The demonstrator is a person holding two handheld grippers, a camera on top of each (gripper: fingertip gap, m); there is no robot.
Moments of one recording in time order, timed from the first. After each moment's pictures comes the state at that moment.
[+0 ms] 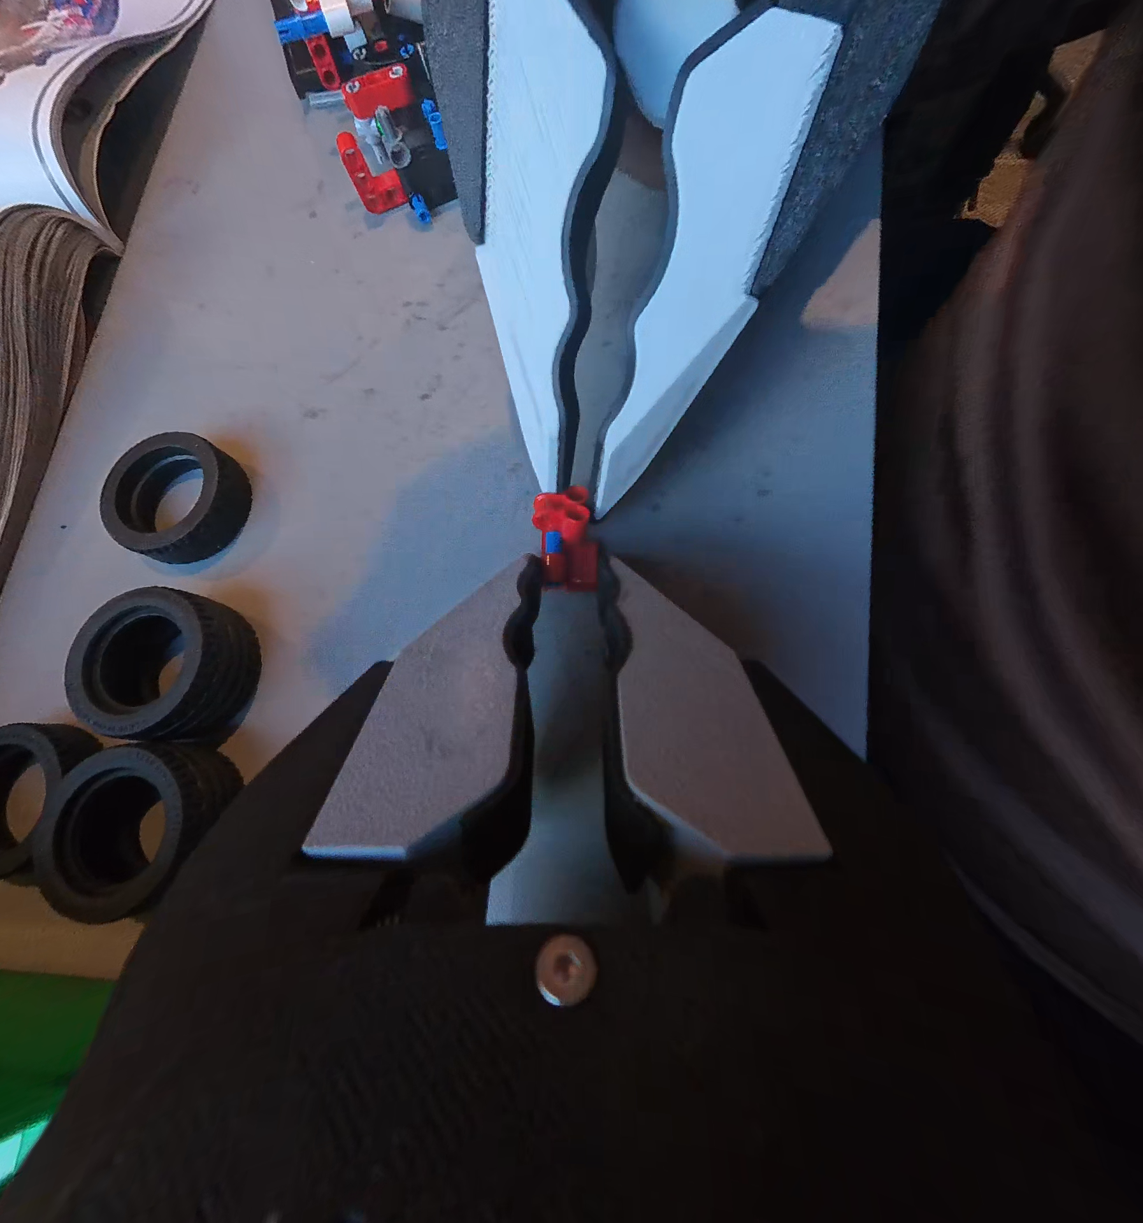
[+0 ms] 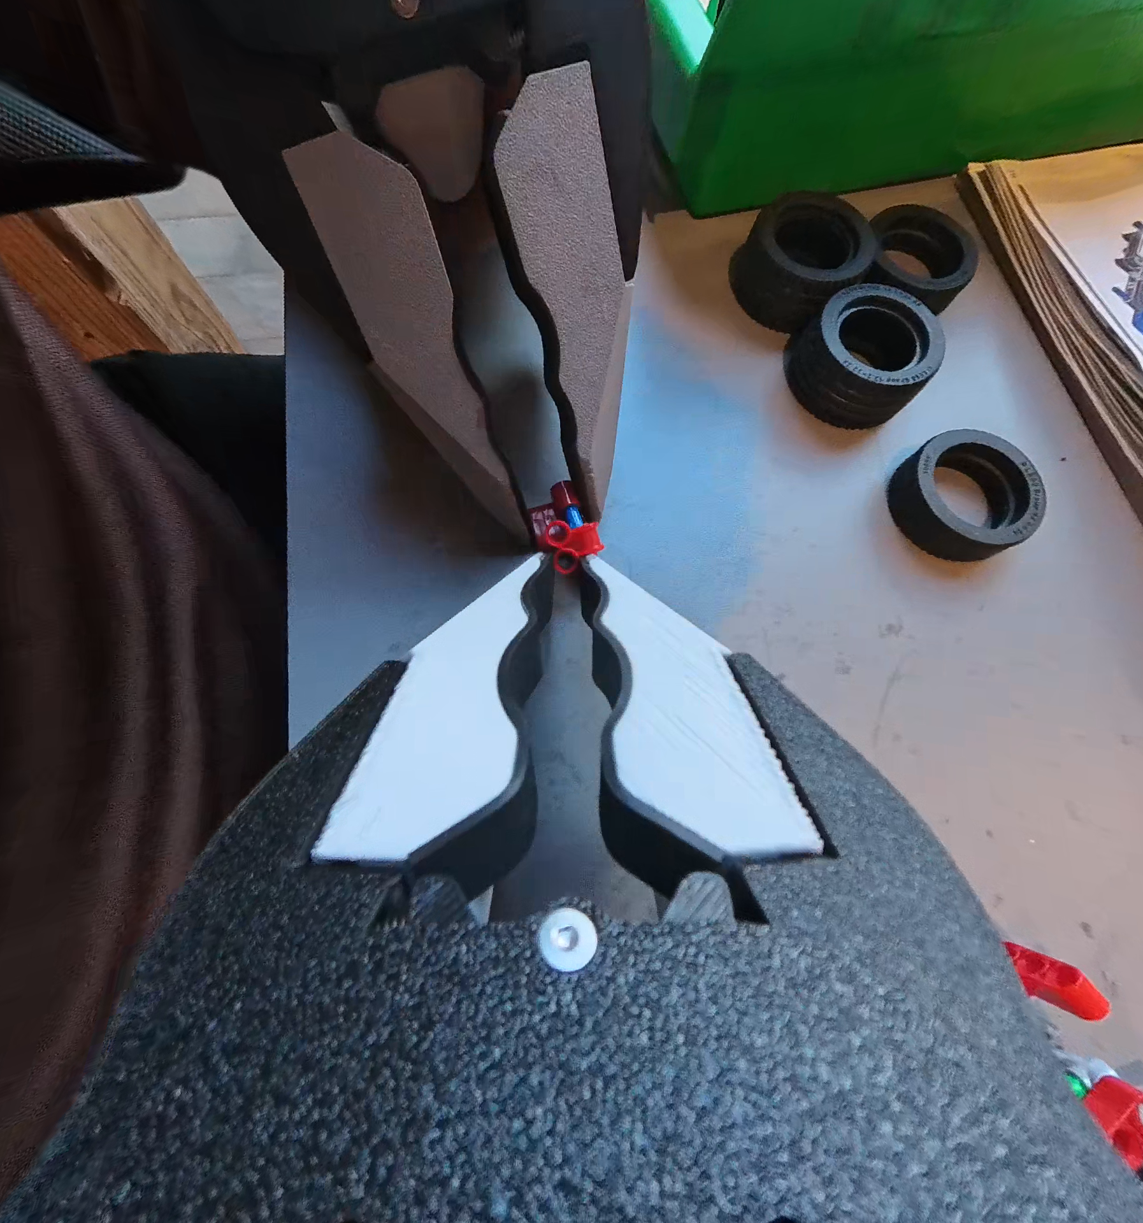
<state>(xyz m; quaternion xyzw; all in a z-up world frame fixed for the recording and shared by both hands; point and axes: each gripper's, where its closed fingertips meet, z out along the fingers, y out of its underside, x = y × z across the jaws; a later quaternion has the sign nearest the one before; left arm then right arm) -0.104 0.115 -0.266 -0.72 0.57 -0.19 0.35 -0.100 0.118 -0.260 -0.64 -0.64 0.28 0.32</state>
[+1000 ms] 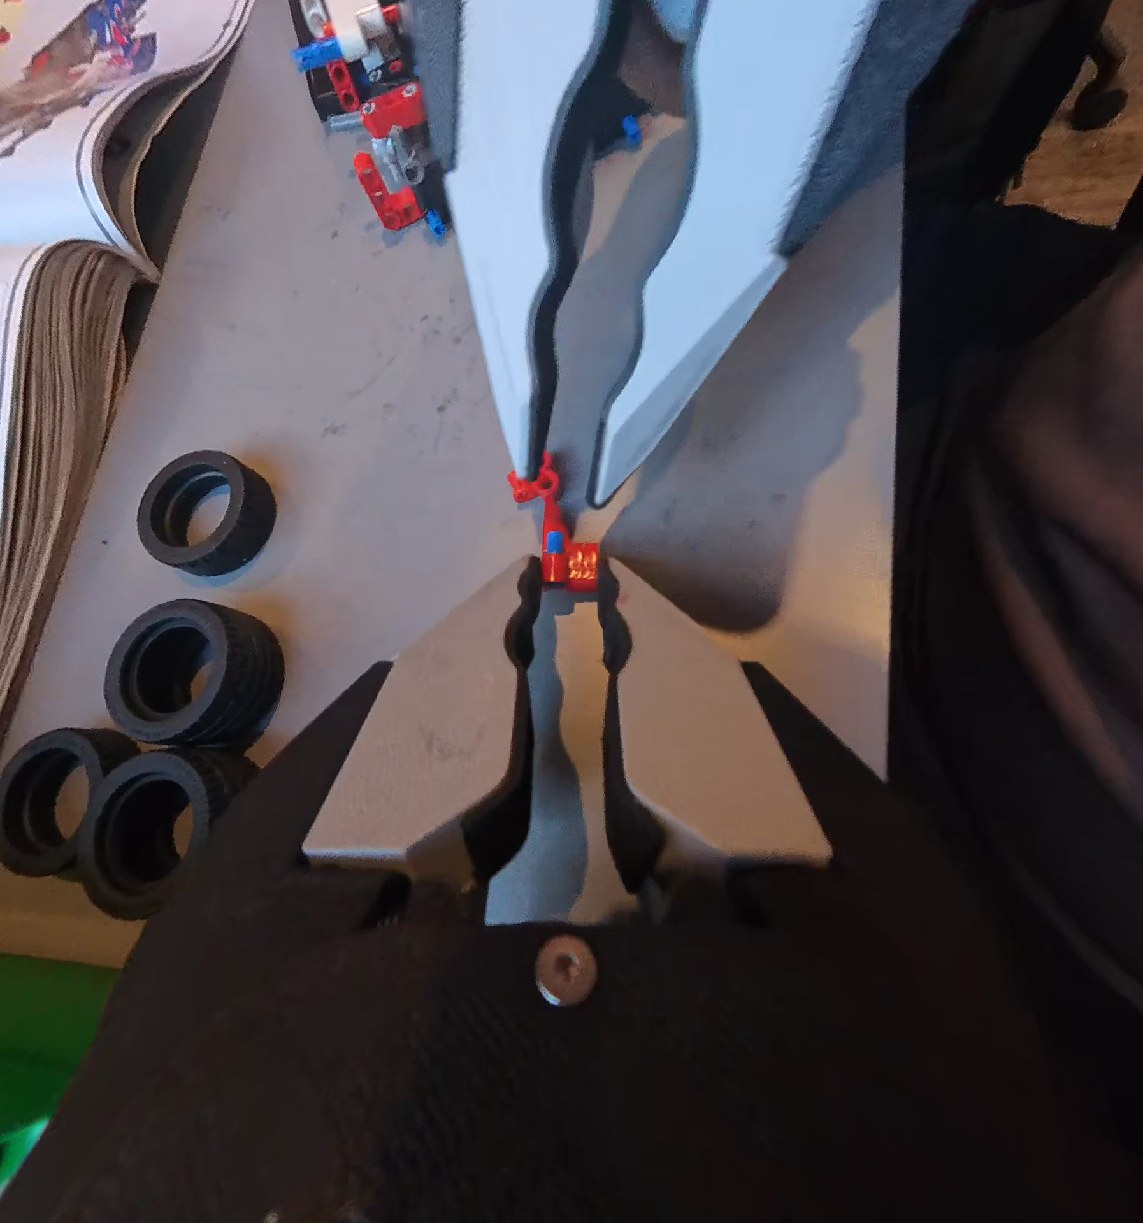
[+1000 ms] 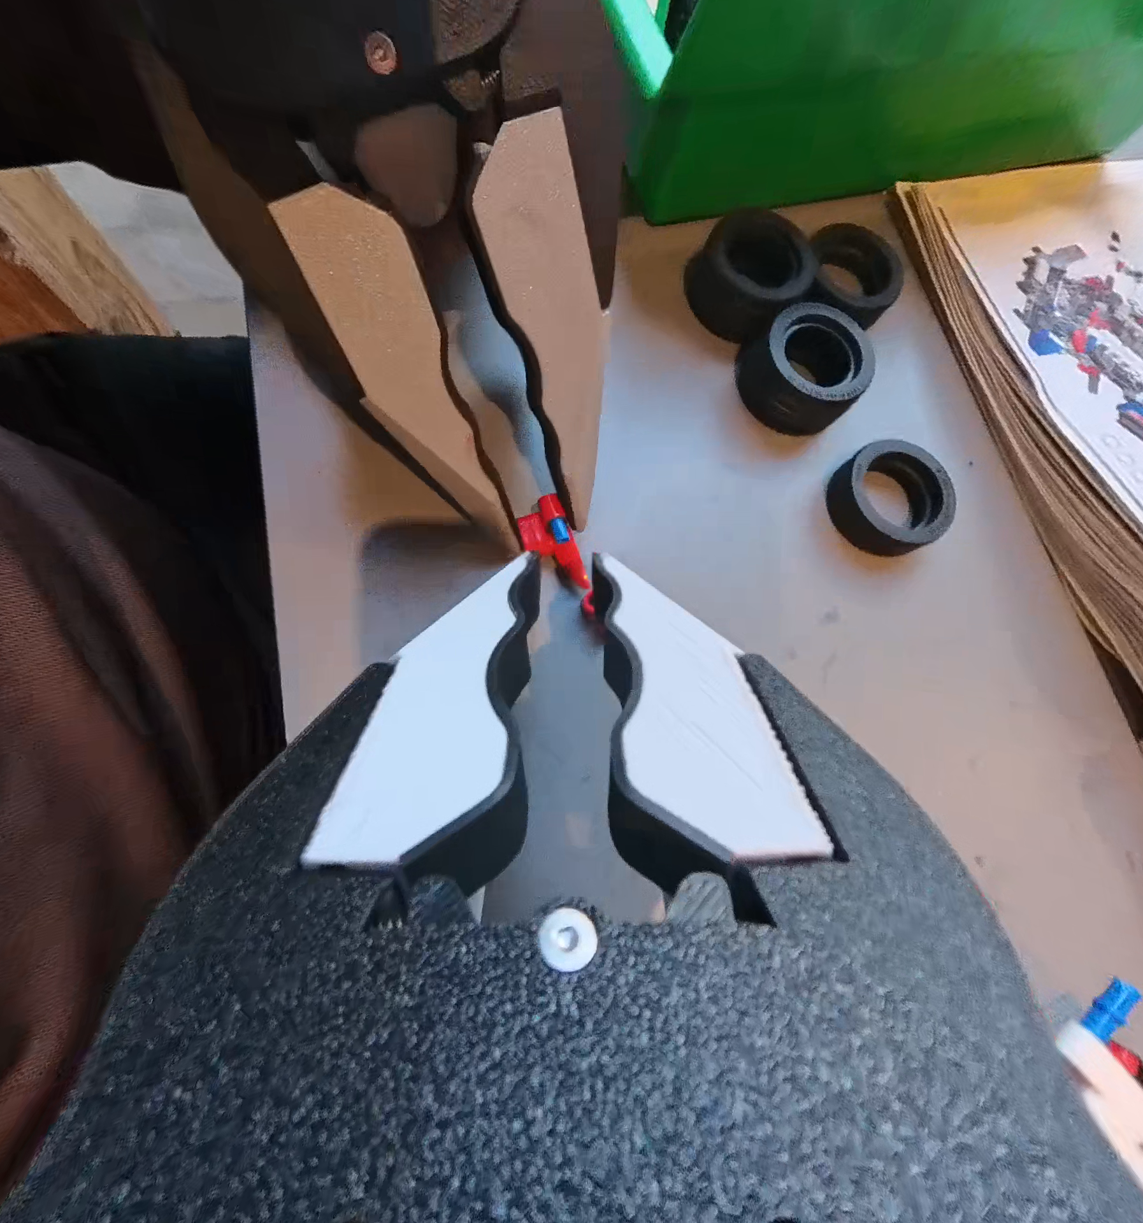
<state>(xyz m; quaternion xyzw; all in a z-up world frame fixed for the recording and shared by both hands) -0.103 0.119 -0.265 -0.71 0.57 -0.17 0.37 -0.097 0.123 -0.247 -0.65 -0.64 0.23 0.33</state>
